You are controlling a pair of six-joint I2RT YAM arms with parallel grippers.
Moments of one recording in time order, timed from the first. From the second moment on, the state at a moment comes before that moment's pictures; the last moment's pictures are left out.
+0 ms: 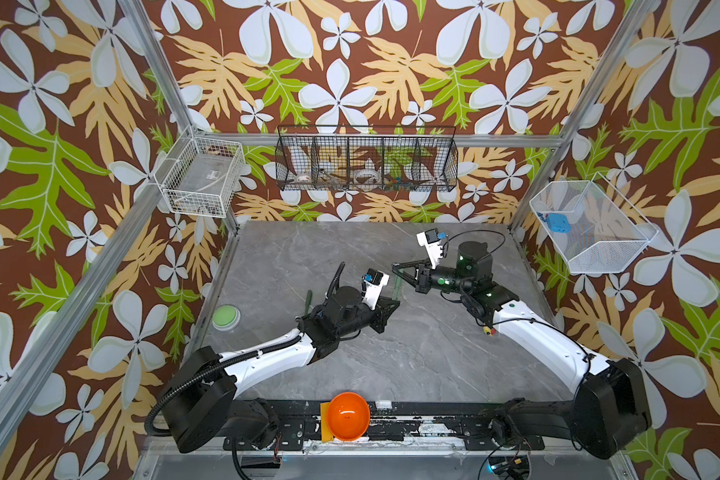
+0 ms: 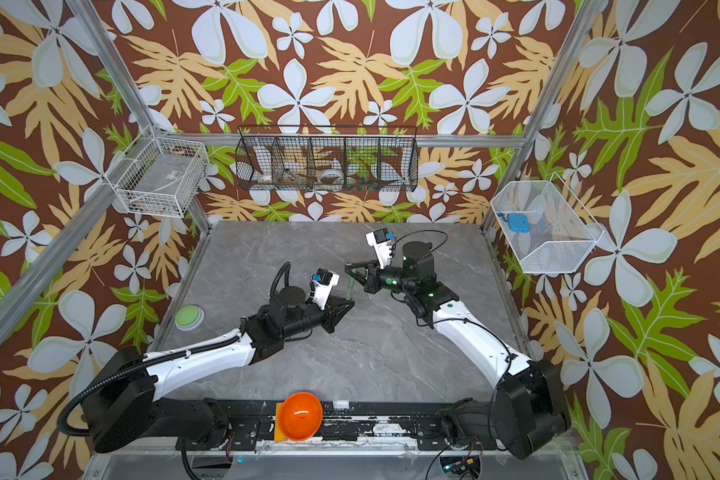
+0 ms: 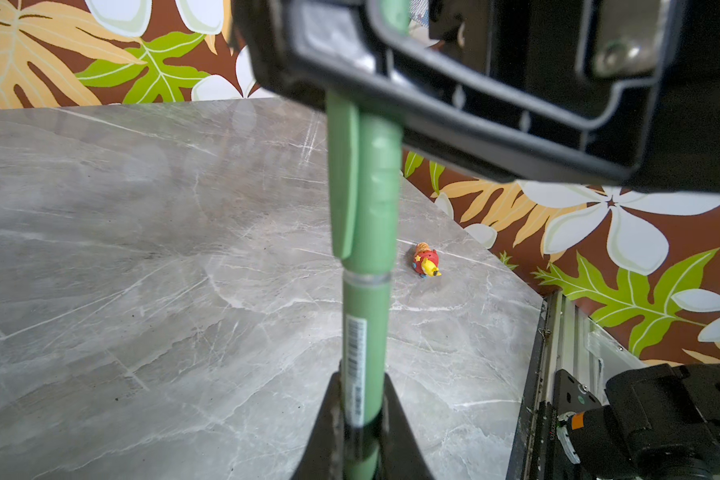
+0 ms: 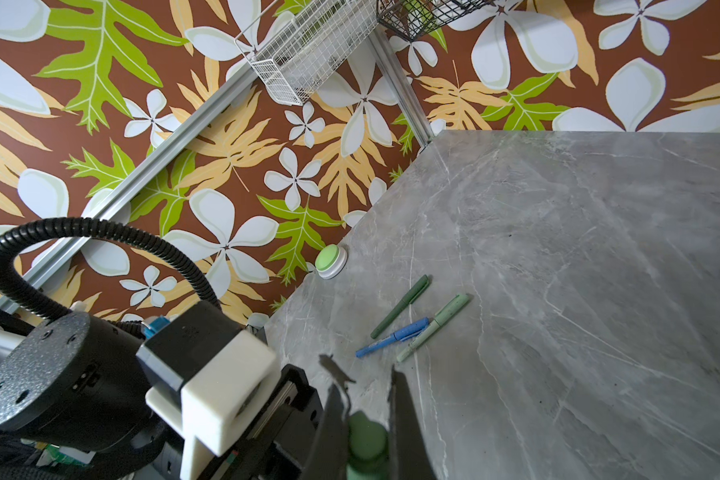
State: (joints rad) left arm -0.82 1.37 0.76 0.33 0.16 -0.35; right arm 0.42 1.34 0.99 0.11 -0.72 0.45
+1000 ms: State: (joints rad) left arm -0.79 1.47 0.99 0.29 0.27 -0.26; right arm 0.40 1.18 0.94 0.18 -0.52 0.41
